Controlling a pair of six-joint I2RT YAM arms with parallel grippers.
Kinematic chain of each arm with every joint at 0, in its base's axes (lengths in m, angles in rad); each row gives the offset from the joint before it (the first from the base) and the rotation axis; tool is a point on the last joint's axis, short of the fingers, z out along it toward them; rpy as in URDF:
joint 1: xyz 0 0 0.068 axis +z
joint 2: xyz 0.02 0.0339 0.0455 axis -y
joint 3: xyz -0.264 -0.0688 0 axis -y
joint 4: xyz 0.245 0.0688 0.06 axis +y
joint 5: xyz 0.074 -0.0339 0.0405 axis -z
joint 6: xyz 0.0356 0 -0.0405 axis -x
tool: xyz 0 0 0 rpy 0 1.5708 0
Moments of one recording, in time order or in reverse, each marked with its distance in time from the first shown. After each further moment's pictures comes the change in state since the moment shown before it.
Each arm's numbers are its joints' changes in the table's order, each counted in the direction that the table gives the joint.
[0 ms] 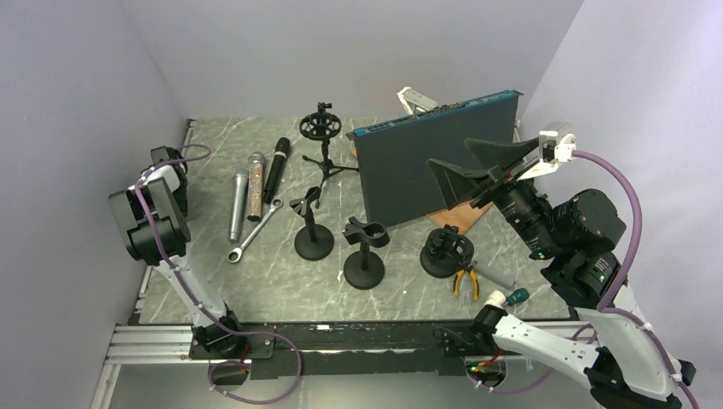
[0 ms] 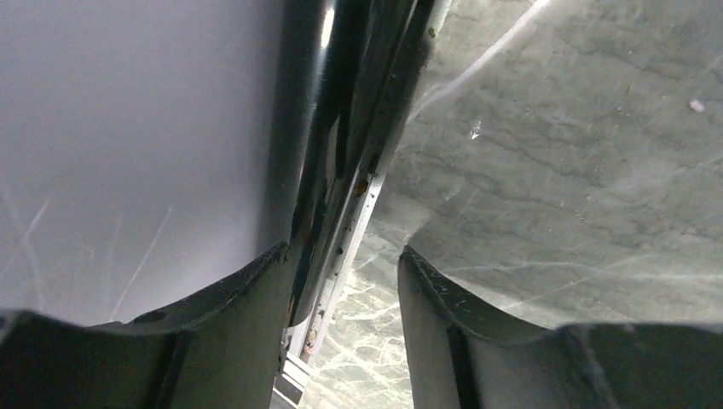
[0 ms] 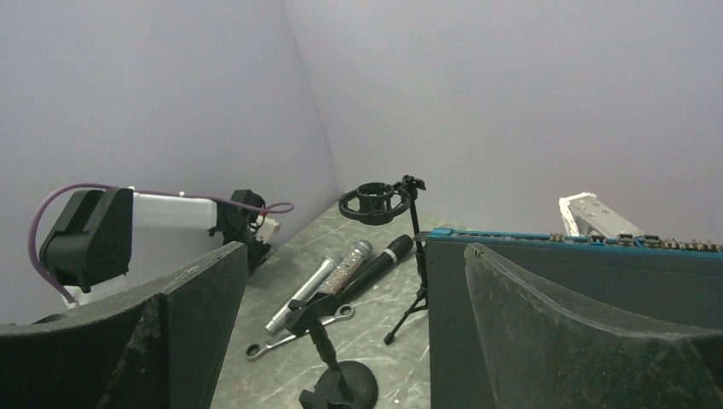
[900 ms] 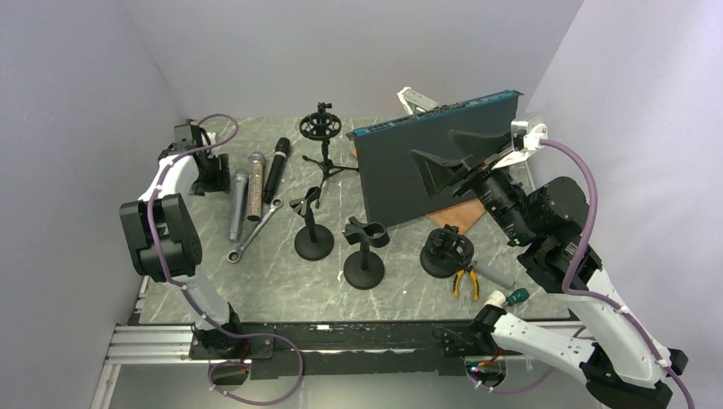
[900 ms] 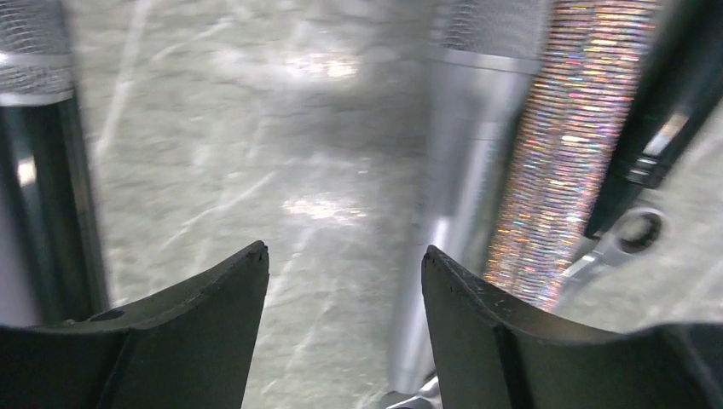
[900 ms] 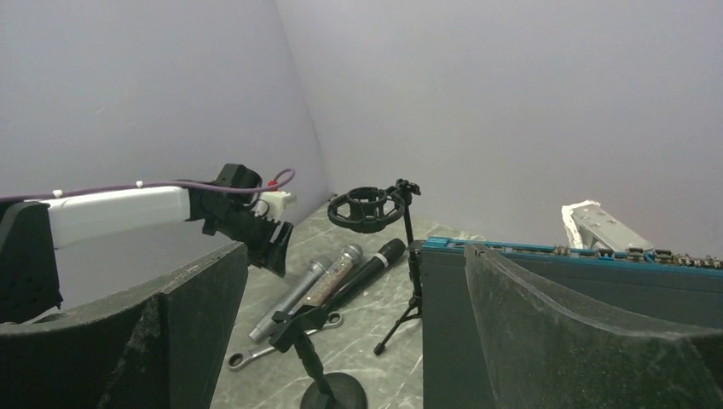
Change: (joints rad) left arm -0.198 0.183 0.020 0.107 0.520 0.205; right arm -0.019 -0.060 -0.051 -0.113 -0.005 0.025
